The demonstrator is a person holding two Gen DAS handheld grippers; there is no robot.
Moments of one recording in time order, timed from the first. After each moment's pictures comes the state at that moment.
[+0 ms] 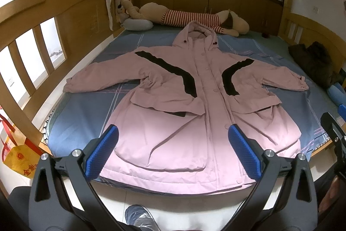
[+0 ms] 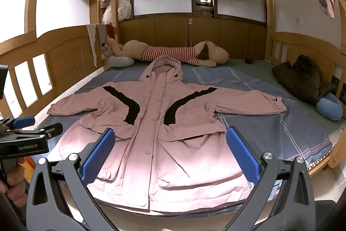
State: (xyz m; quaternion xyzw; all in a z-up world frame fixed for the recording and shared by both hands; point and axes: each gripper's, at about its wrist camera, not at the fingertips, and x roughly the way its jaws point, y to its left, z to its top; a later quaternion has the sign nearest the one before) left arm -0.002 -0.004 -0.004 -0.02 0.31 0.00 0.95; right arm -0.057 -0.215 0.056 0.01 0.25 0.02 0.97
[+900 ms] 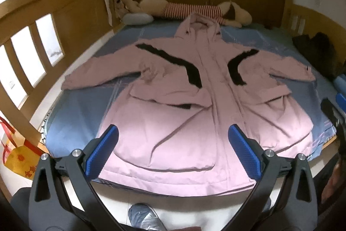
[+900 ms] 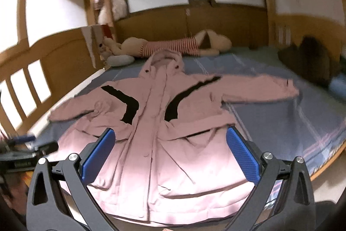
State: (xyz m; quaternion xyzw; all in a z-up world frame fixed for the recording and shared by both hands) left arm 0.023 -0.004 -0.037 -0.01 0.33 0.00 0.94; right arm -0.015 -0.244 0.015 0.08 0.26 0.03 0.96
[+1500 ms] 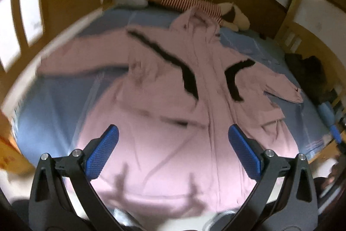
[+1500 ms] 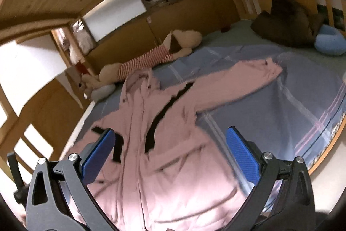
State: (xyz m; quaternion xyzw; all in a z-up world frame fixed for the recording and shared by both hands) left arm 0.098 0.031 -0.027 -0.08 0.35 -0.05 0.93; right arm 0.023 -0.366 0.062 0.23 0.25 -0.03 0.94
